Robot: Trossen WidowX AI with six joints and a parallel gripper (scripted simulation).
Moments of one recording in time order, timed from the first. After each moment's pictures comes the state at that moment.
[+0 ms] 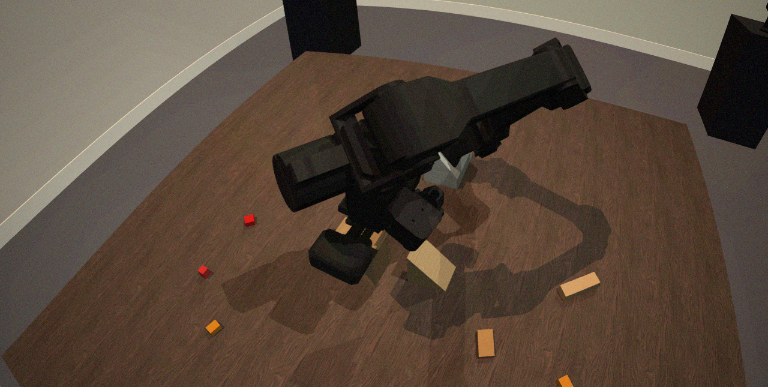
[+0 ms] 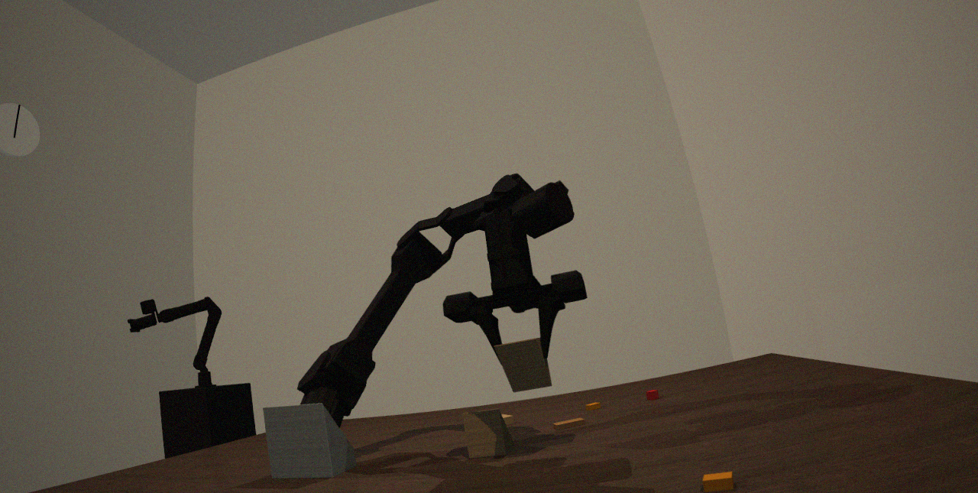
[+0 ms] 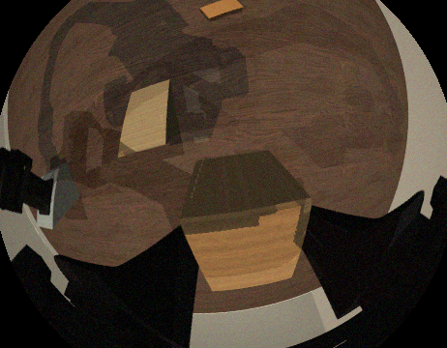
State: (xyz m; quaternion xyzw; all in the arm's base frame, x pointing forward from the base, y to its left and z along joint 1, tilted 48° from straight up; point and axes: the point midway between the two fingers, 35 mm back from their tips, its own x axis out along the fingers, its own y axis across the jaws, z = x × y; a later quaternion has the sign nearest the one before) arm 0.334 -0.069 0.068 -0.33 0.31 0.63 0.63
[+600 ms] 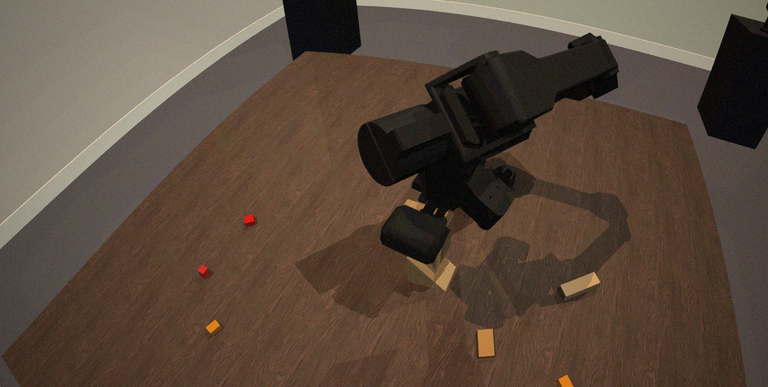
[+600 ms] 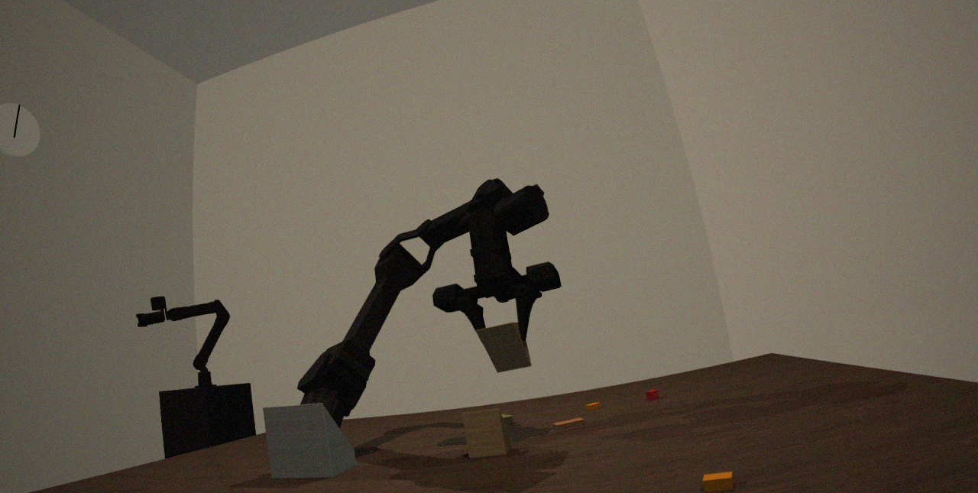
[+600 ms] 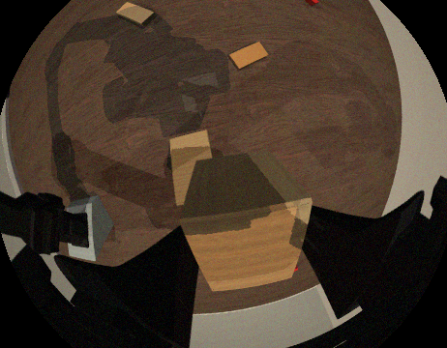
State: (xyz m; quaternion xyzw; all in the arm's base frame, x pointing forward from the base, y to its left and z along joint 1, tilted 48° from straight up) arm 0.295 -0.037 0.139 -0.31 0.32 0.62 0.65
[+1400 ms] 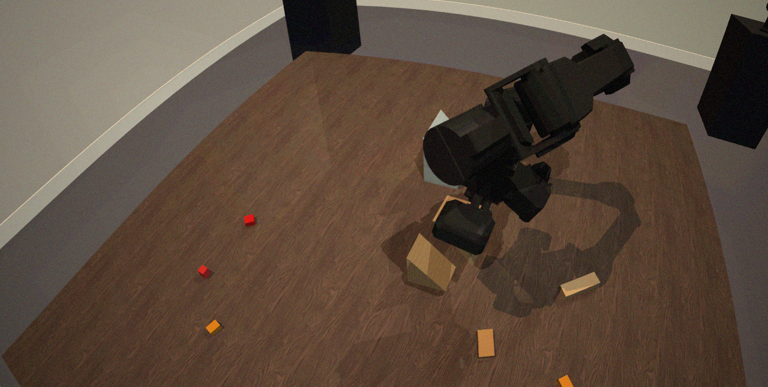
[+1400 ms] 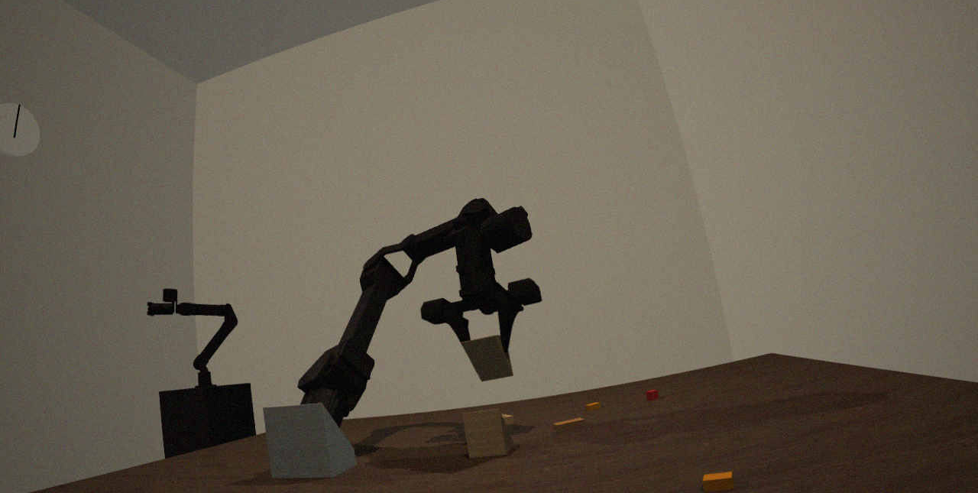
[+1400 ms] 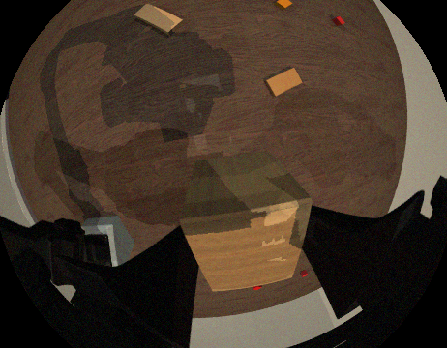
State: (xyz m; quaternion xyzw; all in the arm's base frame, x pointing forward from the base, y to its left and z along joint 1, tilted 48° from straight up) arm 0.256 0.001 0.161 -0.31 0.32 0.62 0.65
